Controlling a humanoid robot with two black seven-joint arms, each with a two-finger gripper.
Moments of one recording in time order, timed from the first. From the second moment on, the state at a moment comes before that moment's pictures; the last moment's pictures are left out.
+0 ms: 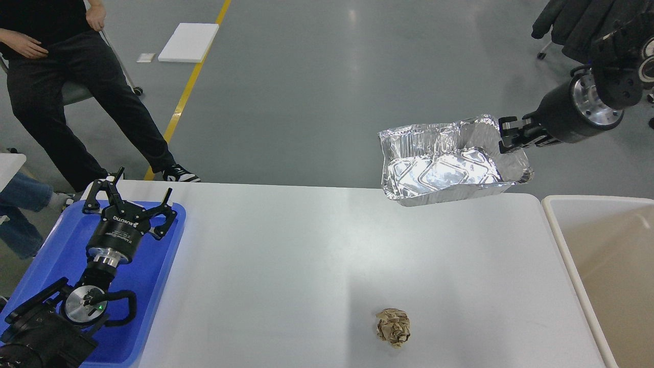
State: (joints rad) left arm -0.48 0.36 -0.88 -0.46 -0.17 -0.77 -0.42; right arm 2.00 -0.72 -0.67 1.26 -0.59 0.60 -0.16
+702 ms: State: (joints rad) left arm -0.48 0.36 -0.88 -0.46 -0.17 -0.77 -0.42; right arm 2.07 -0.78 -0.69 1.27 -0.60 0.68 -0.17
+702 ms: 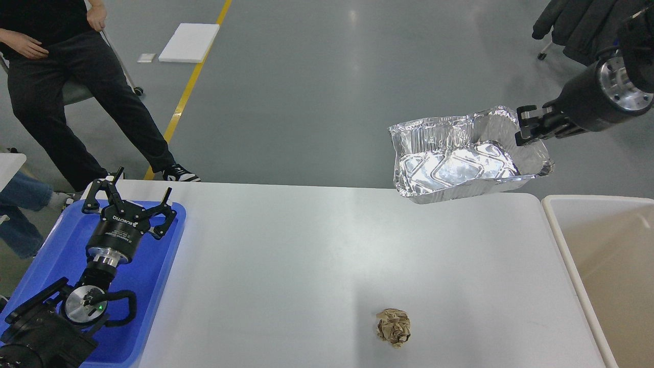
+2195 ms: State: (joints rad) left arm -0.48 0.36 -0.88 -0.46 -0.17 -0.77 -0.42; right arm 1.22 -1.02 -0.55 0.53 -0.36 0.47 -0.16
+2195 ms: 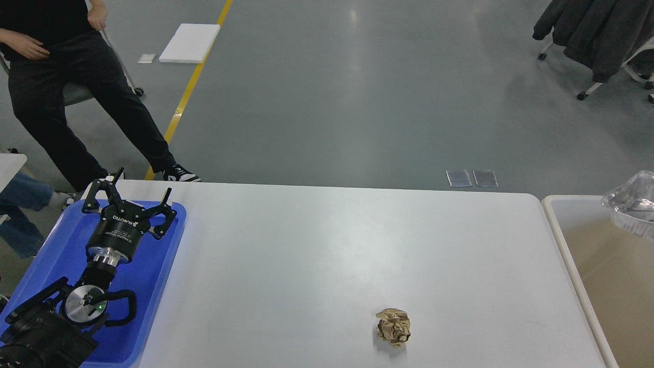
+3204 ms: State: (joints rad) left arm -0.48 0.36 -0.88 -0.46 -0.17 -0.77 -0.42; right arm 0.68 -0.60 -0.23 0.07 -0.10 0.11 -0.16
